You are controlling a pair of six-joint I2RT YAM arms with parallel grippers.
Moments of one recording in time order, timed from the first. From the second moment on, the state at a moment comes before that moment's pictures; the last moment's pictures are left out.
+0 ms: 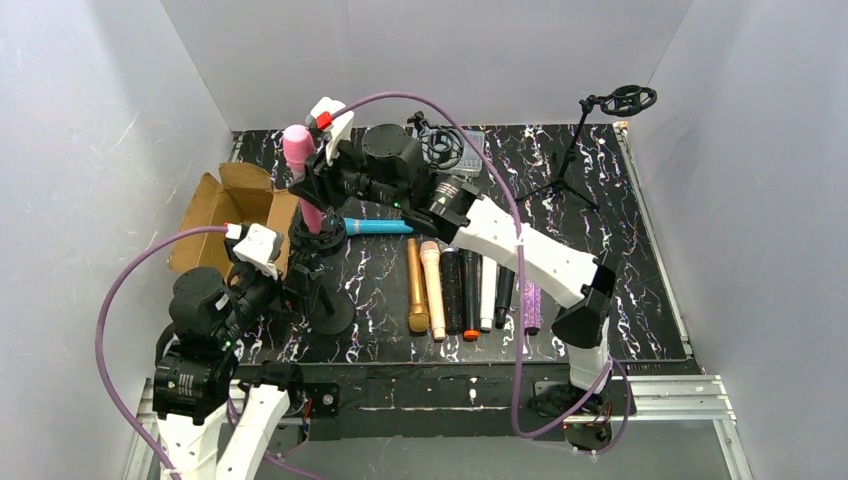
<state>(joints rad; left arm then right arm) -0.14 0.45 1.05 -0.88 0.30 0.11 1.12 1.90 2.14 -0.27 -0.11 0.09</state>
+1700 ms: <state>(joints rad) -0.14 0.55 1.03 -0.95 0.18 0.11 1.07 1.98 2.03 -0.24 -0.19 0.18</state>
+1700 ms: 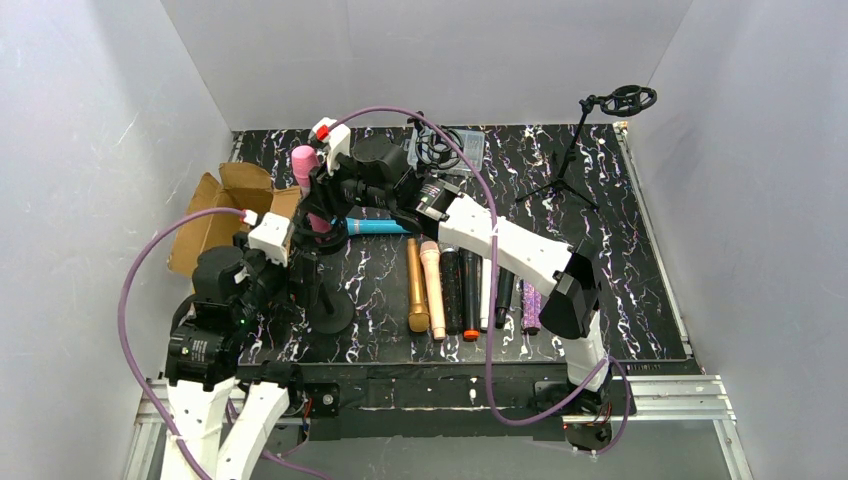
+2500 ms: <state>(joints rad) -0.14 0.59 0.68 -0.65 0.30 0.21 1.06 1.96 2.01 -0.27 -0.22 0.17</state>
